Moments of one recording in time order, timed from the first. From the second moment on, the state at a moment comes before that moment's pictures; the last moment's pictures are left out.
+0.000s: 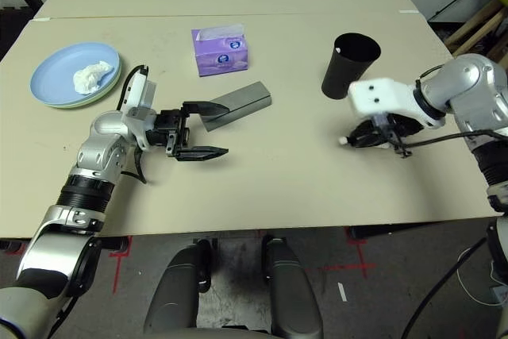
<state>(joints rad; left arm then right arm) -0.72 0.38 -0.06 0.41 -0.37 -0.03 -1.46 -0.88 -0.94 0.21 0.32 0.28 0.32 1.59</state>
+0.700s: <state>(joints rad) -0.73 0.38 -0.06 0.44 -0.37 -0.04 -1.46 -0.70 -0.32 -0.35 0.18 0.41 -0.03 0.50</state>
